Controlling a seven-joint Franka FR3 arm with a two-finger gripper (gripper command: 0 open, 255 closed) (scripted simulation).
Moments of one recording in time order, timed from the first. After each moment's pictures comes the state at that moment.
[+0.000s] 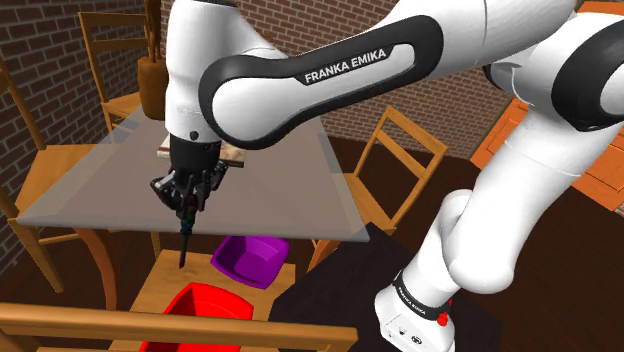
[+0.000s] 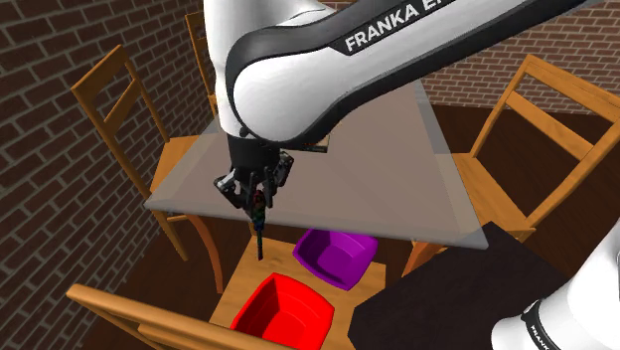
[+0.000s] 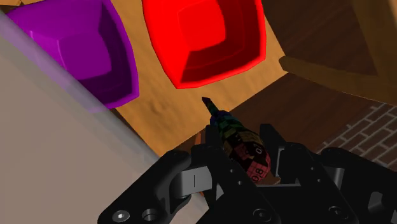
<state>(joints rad) 0.36 0.00 0.37 -2.11 0.05 2.18 0.50</state>
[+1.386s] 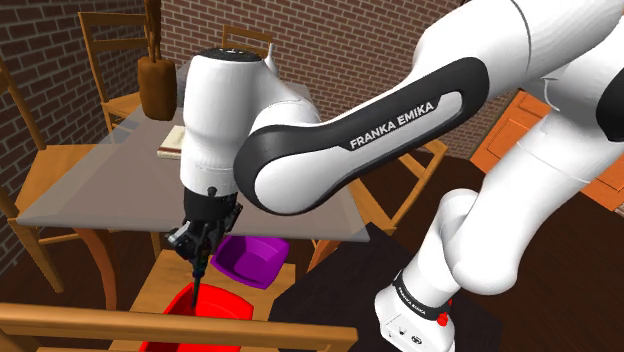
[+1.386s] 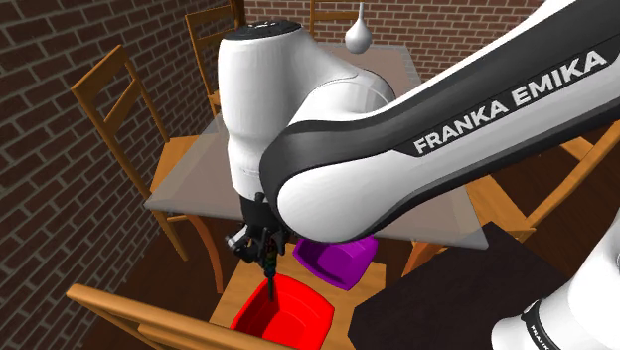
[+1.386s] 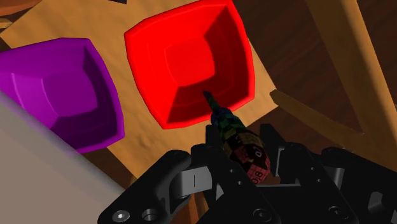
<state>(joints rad) 0.41 -0.09 0.44 -2.31 0.10 2.30 0.59</state>
